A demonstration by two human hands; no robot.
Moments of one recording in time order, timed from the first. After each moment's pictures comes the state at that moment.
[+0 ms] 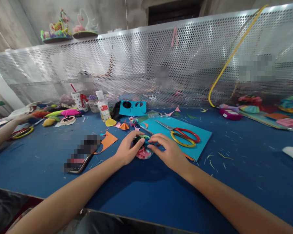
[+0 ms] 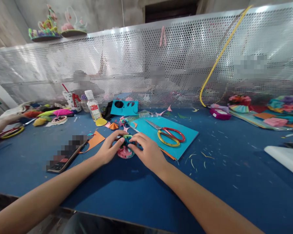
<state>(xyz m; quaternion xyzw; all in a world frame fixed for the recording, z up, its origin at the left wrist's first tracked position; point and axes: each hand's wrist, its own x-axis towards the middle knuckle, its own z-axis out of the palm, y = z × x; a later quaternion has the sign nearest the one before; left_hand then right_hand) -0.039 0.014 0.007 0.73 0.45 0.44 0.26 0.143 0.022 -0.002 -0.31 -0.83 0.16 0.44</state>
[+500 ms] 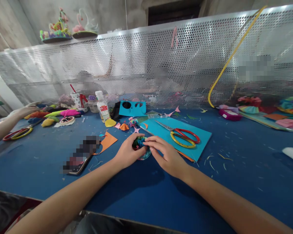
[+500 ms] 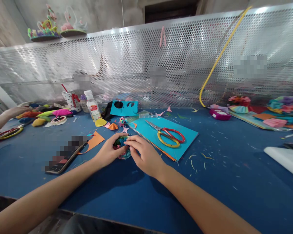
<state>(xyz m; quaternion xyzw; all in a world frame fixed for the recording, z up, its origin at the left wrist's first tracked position) -0.033 0.007 0.011 0.71 0.50 0.41 0.28 0.141 0.015 0.000 -0.27 -0.85 0.18 0.41</state>
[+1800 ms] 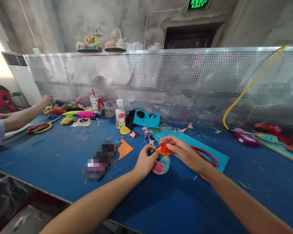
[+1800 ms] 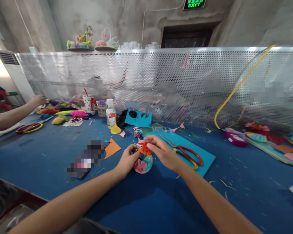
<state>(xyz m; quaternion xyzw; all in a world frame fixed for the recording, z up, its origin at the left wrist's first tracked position) -0.056 0.012 -0.003 0.49 0.50 0.57 0.42 0.097 0.042 0.053 -0.29 -0.84 0.31 0.33</state>
